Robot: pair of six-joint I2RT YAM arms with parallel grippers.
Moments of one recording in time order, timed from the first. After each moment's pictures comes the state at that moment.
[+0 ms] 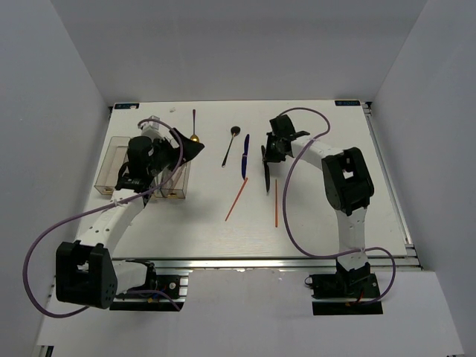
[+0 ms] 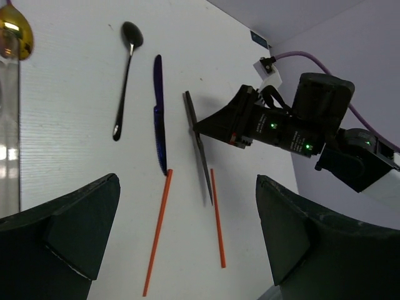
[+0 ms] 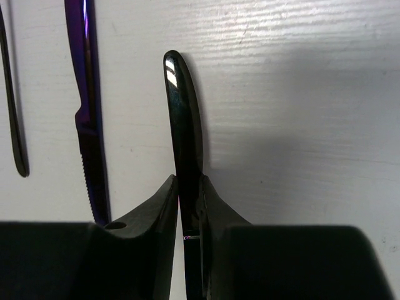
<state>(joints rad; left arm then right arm) -0.16 1.21 0.81 0.12 0.35 -0.70 0.44 2.13 1.54 -0.34 -0.03 0.52</state>
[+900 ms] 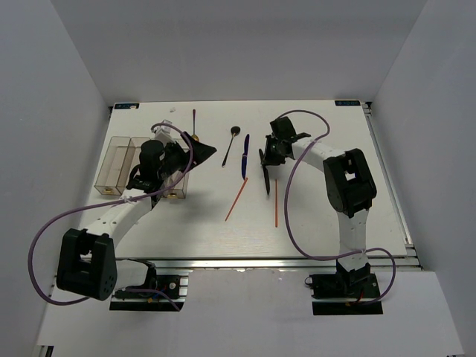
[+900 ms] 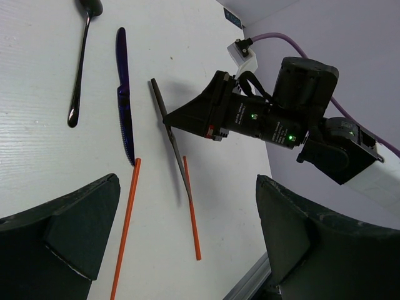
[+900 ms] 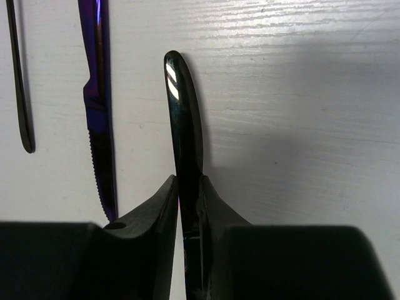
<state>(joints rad) -0.24 1.27 0.74 0.29 0.38 -0.83 0.45 2.09 1.50 -0.34 -0.09 0.51</state>
